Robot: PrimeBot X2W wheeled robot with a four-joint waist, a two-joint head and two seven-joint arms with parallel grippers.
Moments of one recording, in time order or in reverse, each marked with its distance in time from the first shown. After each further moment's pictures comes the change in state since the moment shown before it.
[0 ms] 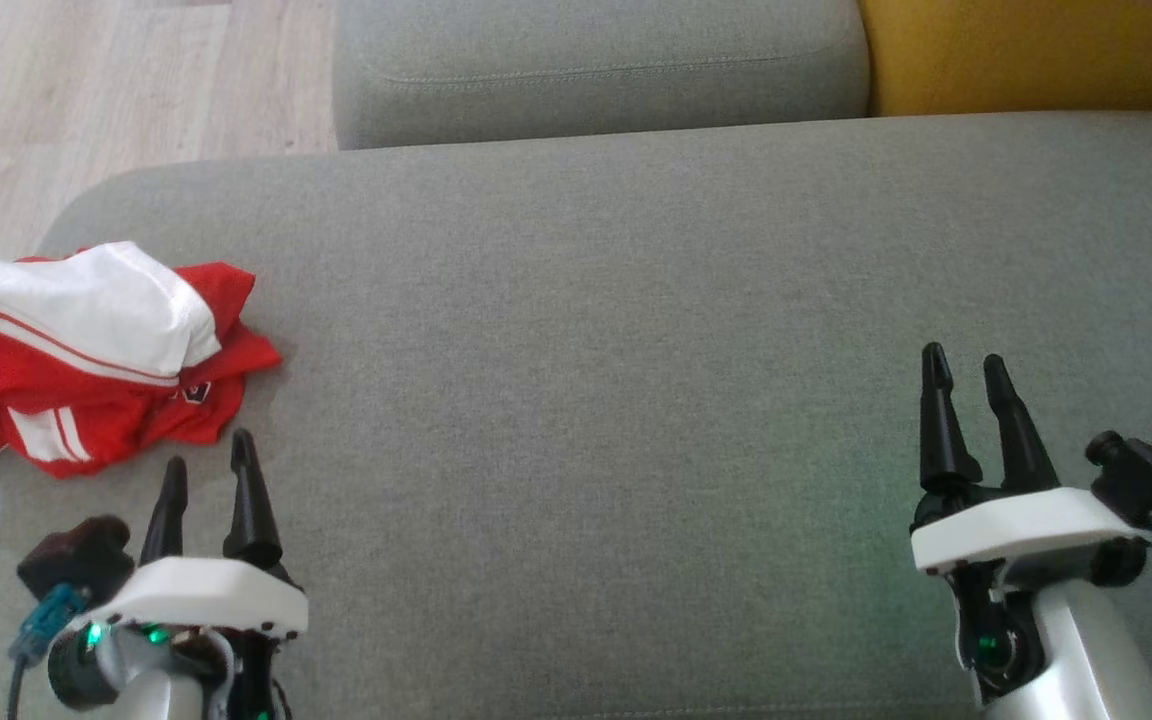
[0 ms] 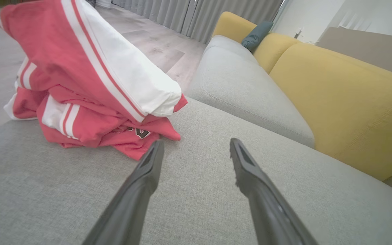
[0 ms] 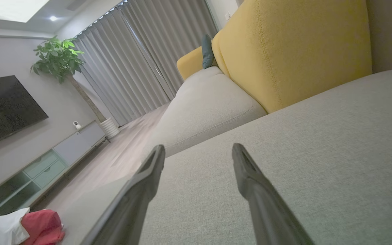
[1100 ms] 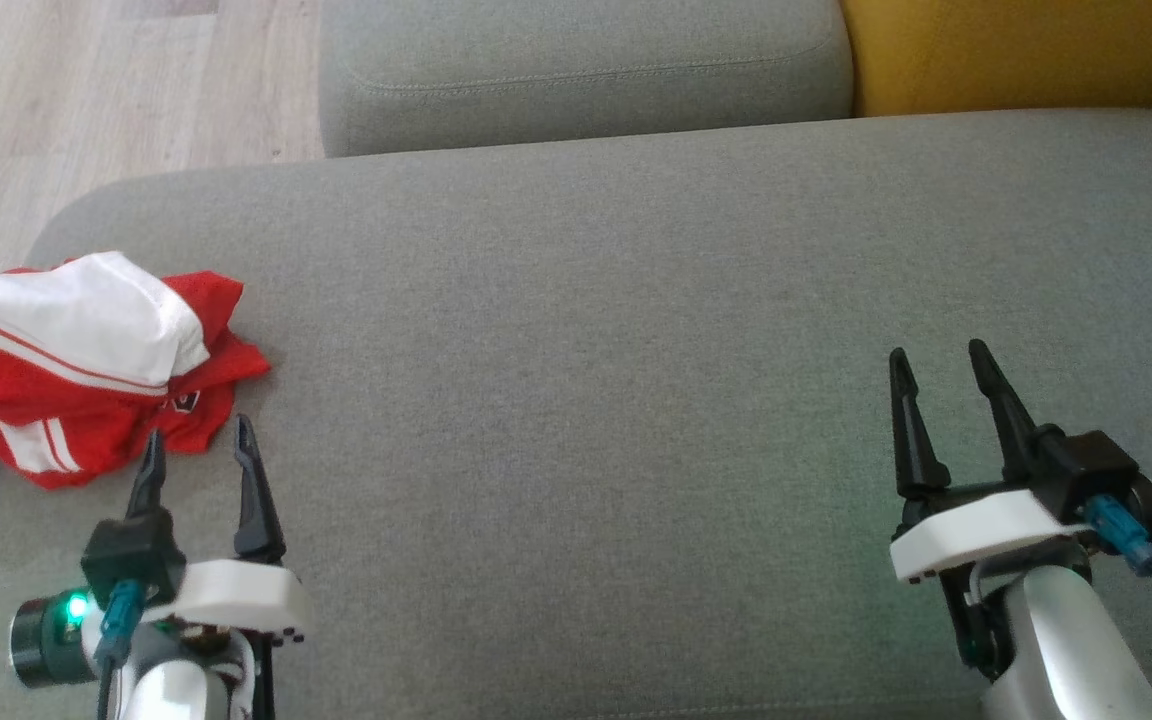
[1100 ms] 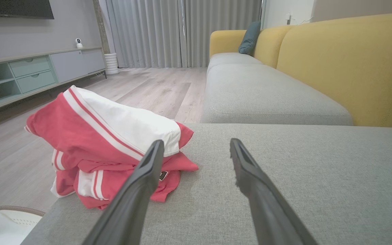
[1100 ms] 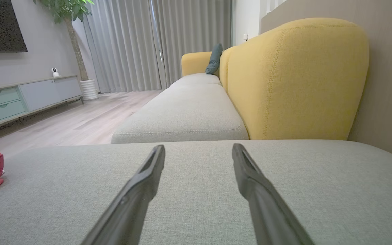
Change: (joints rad) left arm -0.004 0.004 -0.004 -0.009 0.391 0.069 -0.092; right arm -0.044 0.003 -0.022 0.088 -0.428 0.000 -0.098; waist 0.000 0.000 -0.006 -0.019
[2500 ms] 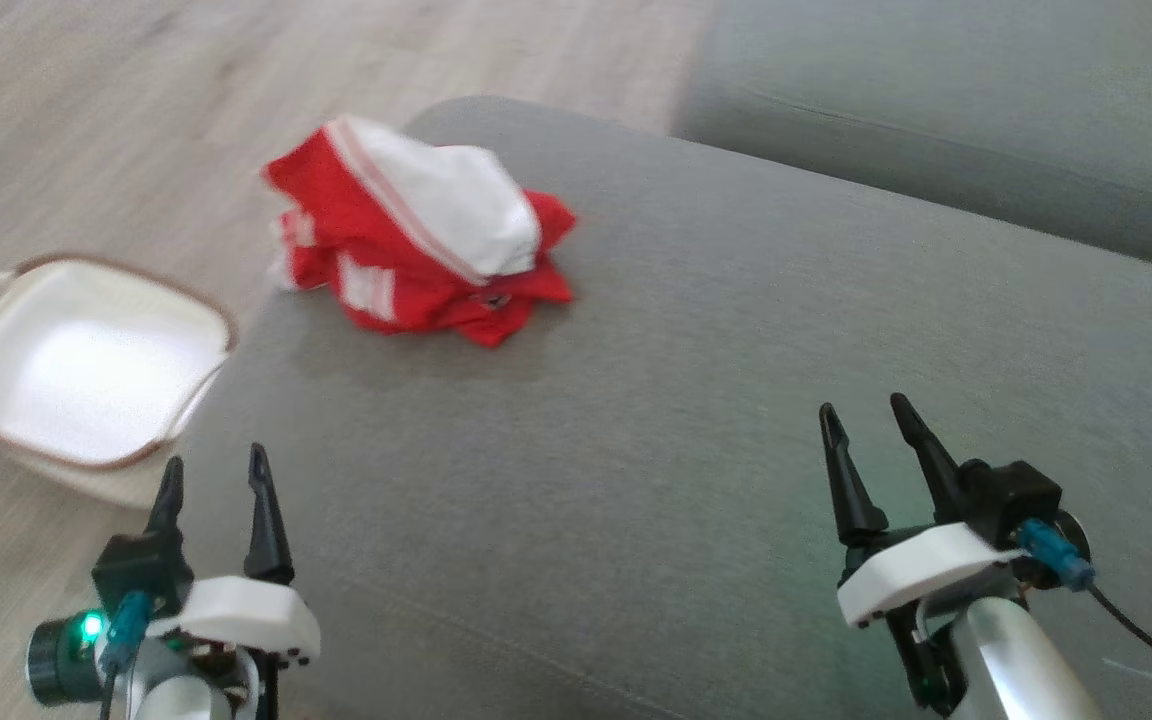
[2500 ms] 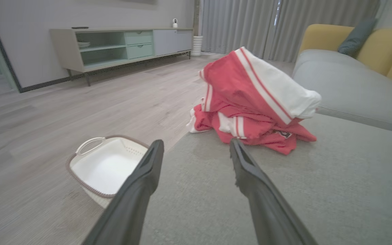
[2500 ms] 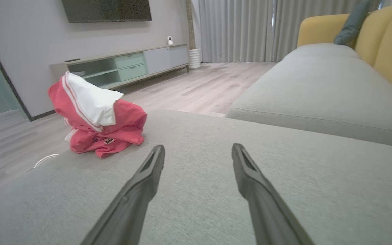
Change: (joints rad) left arm 0.001 -0.002 -0.002 0.071 -0.024 -0.045 -0.001; right arm 0.004 0.003 0.123 0.109 0.080 0.000 -0.001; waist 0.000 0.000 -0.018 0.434
